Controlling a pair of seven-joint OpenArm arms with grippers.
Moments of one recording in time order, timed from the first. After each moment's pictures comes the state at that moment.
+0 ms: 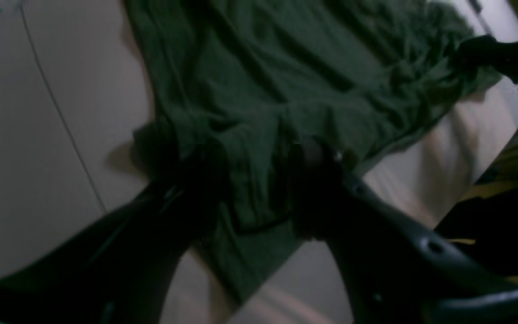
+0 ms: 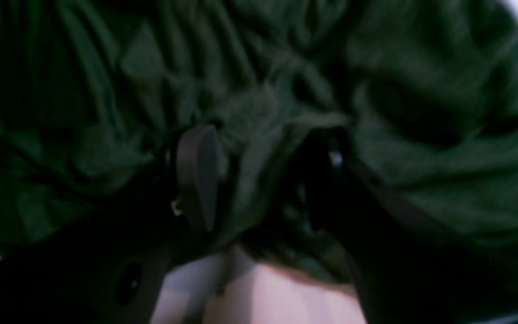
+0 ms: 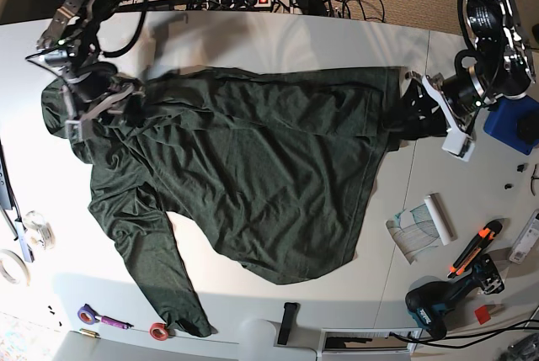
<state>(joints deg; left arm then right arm) 9.1 -16.1 -20.8 100.3 -60.3 -43.3 63.0 -9.0 8.0 36.5 104.8 27.2 32.4 -57.1</state>
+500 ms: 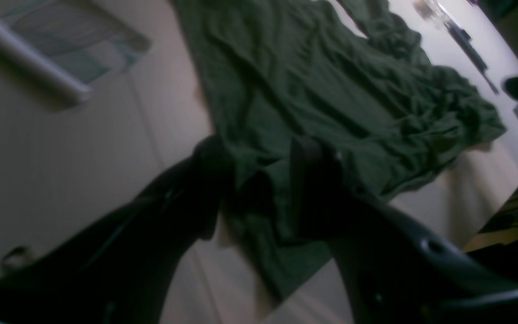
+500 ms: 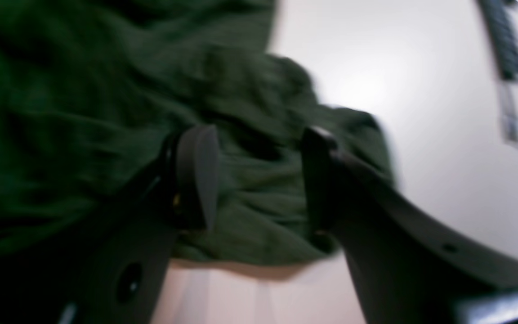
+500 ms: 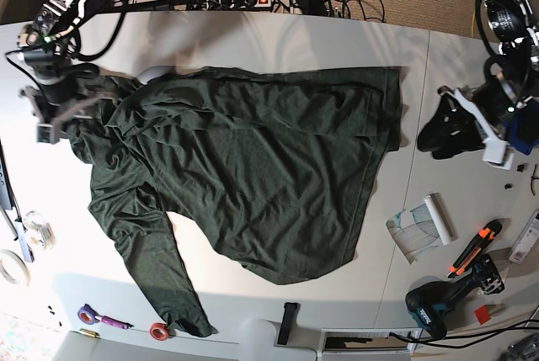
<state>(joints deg) 8.3 -17.8 -30.6 100.3 -63.9 -43.3 65.3 -8.9 8.6 42.6 112.6 11.7 30.1 -55.9</state>
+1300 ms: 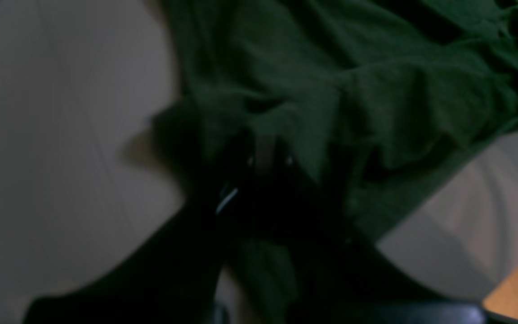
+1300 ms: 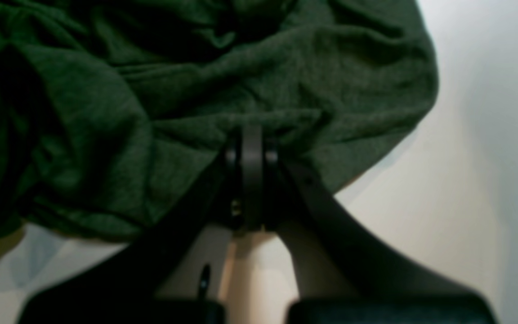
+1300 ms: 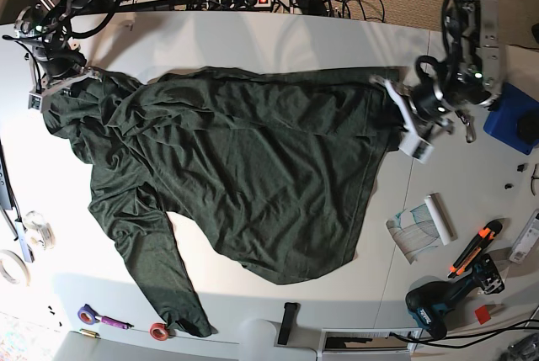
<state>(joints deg) 8.1 -18.0 -2.7 100.3 -33.7 -30.3 52.0 -9.0 9.4 50.1 94.8 15.8 32.5 -52.9</state>
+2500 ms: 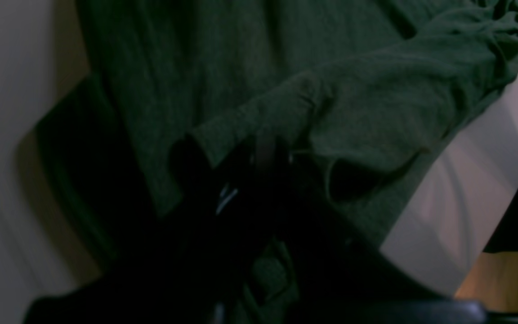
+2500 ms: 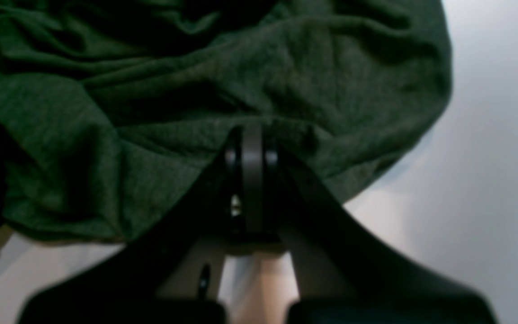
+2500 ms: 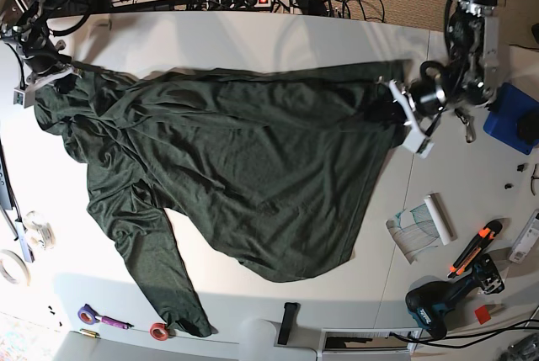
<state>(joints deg) 6.1 -20.7 -1.7 81.6 -43.8 -35.8 46.9 -10.3 18.6 50.3 82.0 27.8 36.2 -54.0</state>
